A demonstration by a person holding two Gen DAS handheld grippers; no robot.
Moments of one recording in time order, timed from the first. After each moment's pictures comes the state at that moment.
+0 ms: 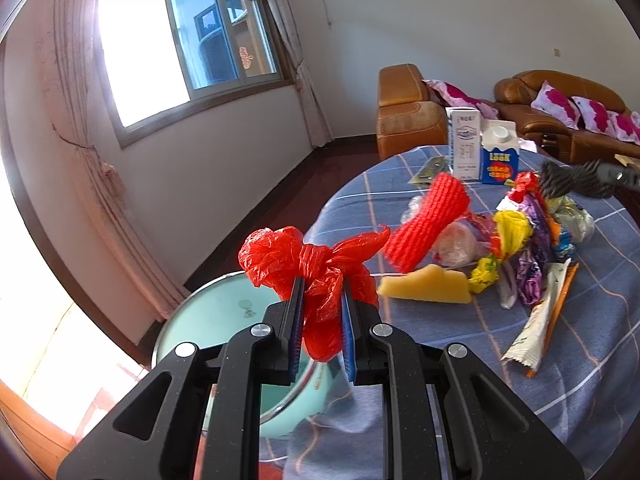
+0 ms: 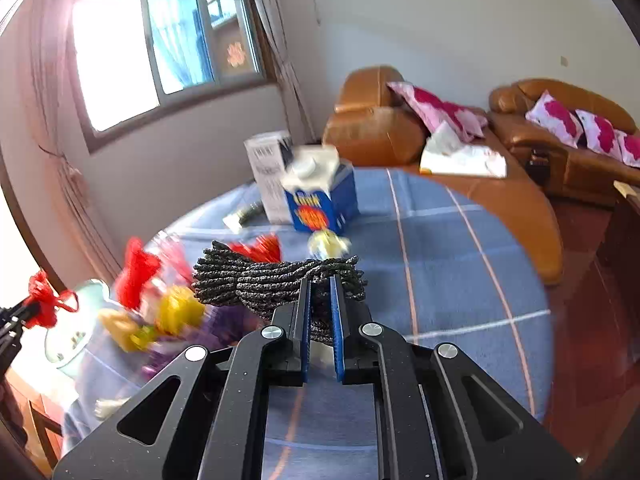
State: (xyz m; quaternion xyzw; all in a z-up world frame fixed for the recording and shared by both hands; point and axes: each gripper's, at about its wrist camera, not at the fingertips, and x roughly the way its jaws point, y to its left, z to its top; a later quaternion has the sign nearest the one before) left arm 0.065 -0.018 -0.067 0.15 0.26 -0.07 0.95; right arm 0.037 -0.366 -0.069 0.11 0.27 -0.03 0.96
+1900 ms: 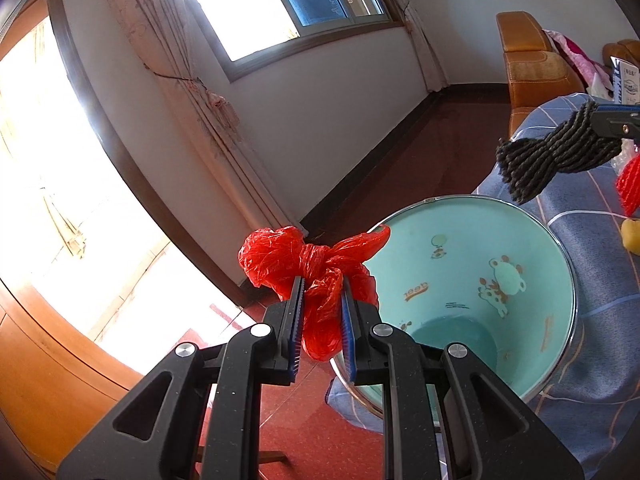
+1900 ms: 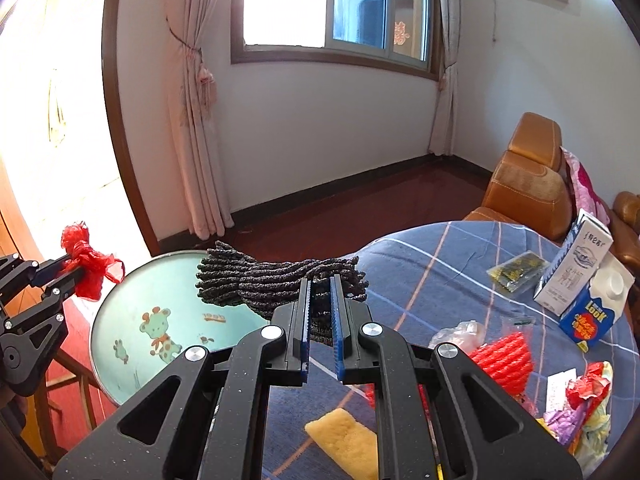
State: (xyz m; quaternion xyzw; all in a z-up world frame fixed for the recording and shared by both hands) left arm 0.126 0.121 -0.102 0.17 0.33 0.14 0.92; right arm 0.169 -0.072 -0.068 -0.06 0.30 0.17 0.94
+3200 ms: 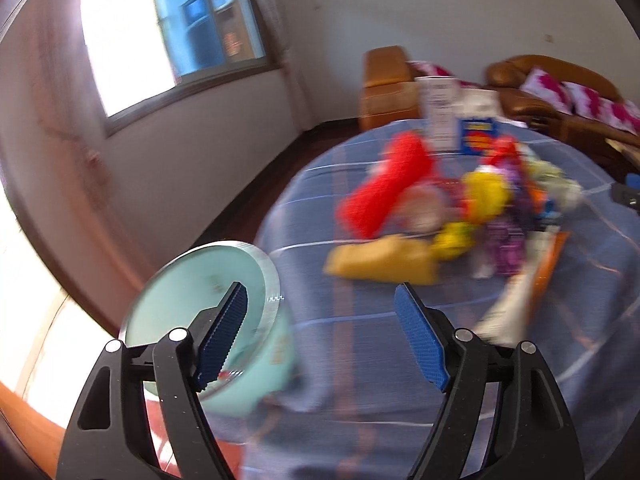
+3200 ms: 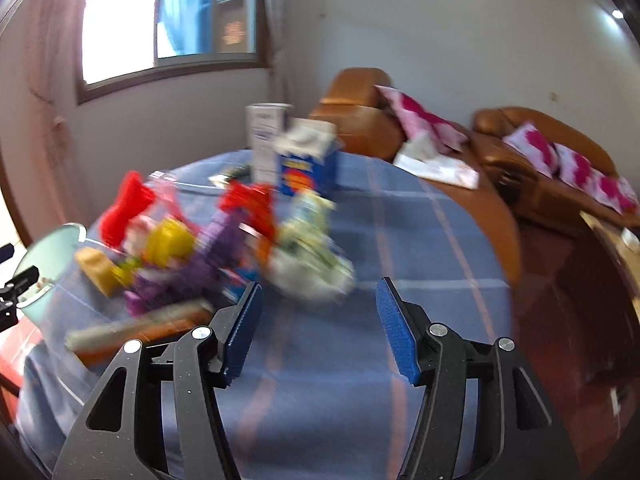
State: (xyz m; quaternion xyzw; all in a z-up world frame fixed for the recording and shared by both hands) left arm 0.048 -0.064 -0.098 0.15 0.29 -0.11 0.94; right arm -0.006 -0.341 -0.098 0.03 0.30 -0.10 0.95
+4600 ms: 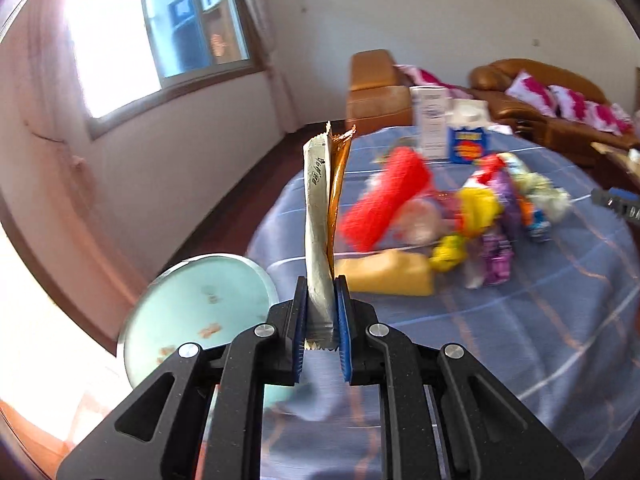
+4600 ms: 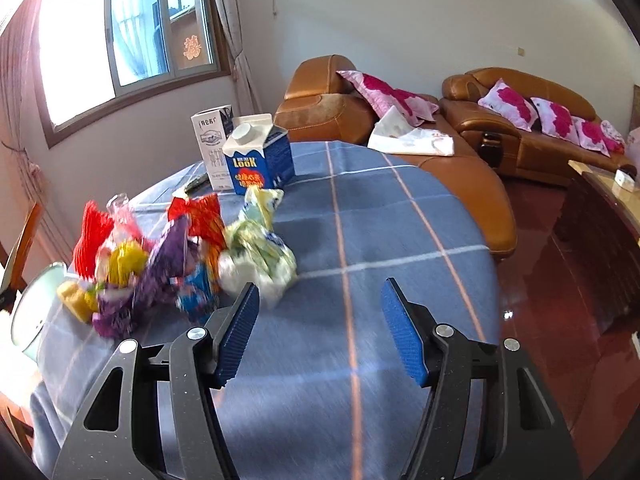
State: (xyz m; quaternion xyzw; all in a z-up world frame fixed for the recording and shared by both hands) left arm 0.055 -0.030 -0.086 0.15 0.30 -0.11 0.94; right arm 0.006 -0.381 -0.108 0.11 0.30 -0.12 0.94
